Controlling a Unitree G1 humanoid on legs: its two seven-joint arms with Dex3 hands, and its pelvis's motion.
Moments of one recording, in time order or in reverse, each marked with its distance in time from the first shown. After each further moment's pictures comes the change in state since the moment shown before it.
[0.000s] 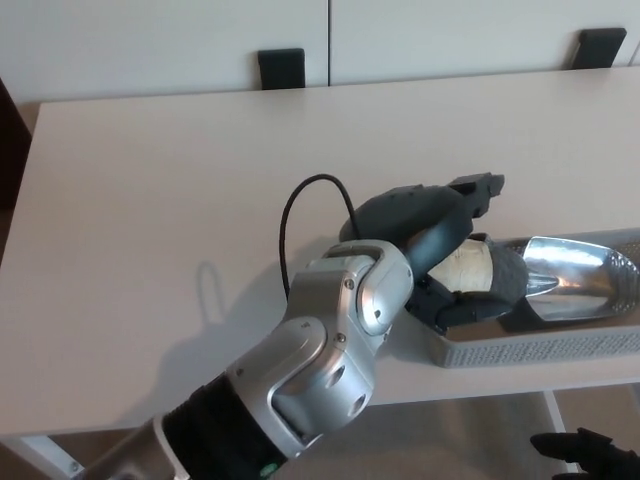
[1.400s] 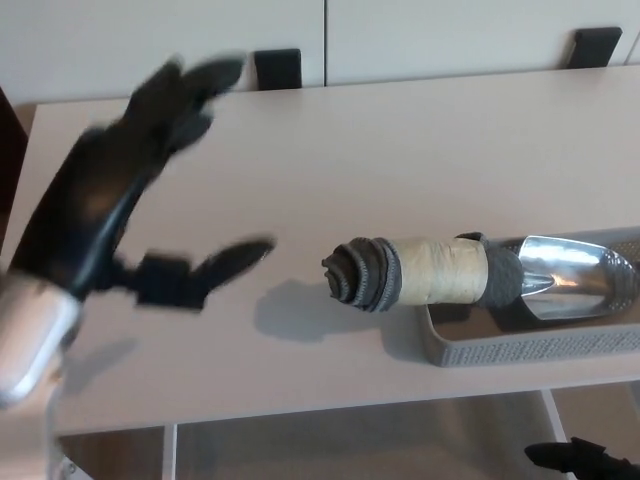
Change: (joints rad) left_arm 0.591 0.141 0.848 -0.781 -0.282 -0.020 -0.226; right_arm 0.010 -0.004 0.023 0.005 -0.011 0.001 -0.003
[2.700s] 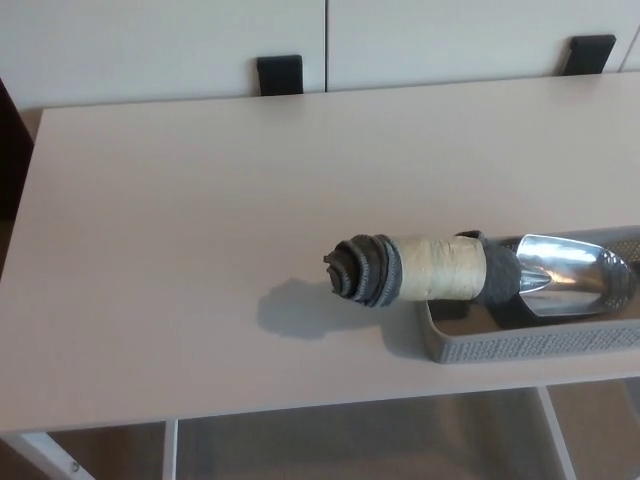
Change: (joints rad) left_arm 0.567 0.102 0.245 0.817 -0.249 -0.216 -0.332; right_arm 0.045 0.000 0.001 0.076 0.001 0.000 0.000
